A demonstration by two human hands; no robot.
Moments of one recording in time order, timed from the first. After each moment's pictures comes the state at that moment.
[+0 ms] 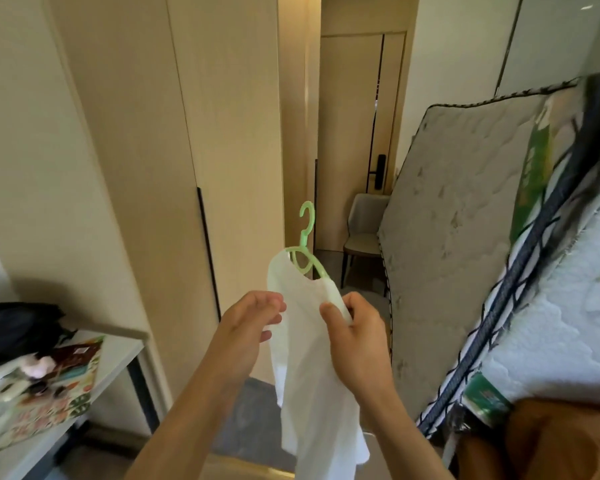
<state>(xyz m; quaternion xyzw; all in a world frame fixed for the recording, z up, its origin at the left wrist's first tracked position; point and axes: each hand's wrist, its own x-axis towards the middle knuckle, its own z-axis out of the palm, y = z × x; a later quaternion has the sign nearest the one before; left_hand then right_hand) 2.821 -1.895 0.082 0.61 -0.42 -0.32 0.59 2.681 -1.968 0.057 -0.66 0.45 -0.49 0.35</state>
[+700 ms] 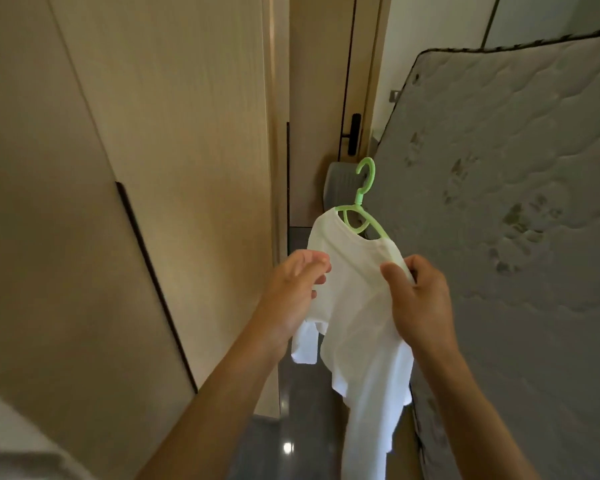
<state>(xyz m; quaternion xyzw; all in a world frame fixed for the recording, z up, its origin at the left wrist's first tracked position) 3.011 -2.300 0.065 0.54 -0.50 -0.43 0.52 2.844 -2.329 0.051 -0.57 0.58 -0.52 0.26</state>
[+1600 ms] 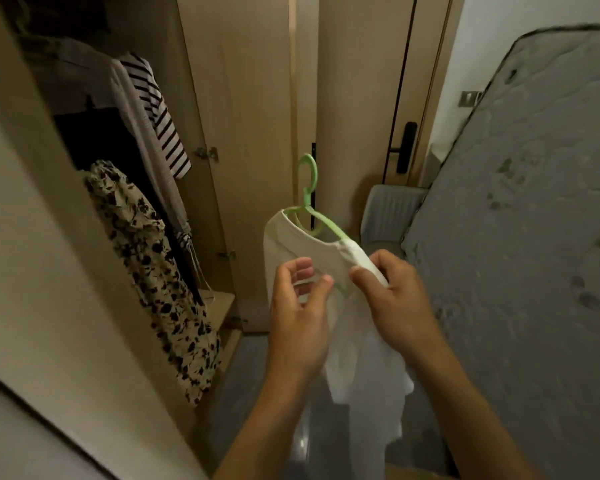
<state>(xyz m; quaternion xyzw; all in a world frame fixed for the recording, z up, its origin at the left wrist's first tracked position) 3.051 -2.782 0.051 0.56 -0.37 -0.32 0.67 2.941 -2.854 0.052 -0.72 0.42 -0.46 0.31</state>
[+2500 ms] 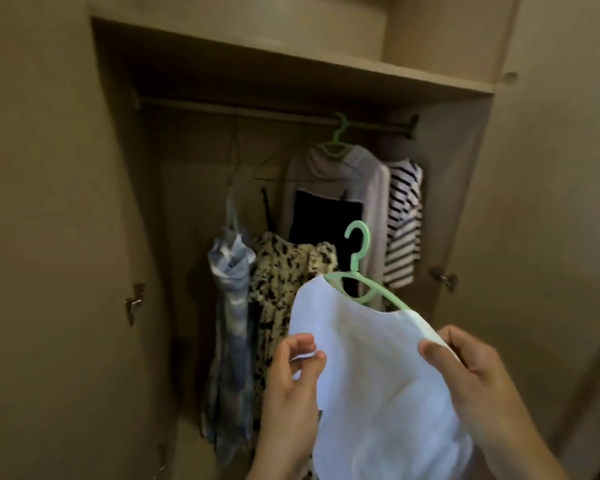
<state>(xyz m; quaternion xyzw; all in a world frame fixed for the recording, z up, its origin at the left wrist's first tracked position) 3.222 -3.011 0.075 0.67 -0.01 0.06 0.74 3.176 -3.202 0.124 -0.82 0.03 -0.25 0.52</state>
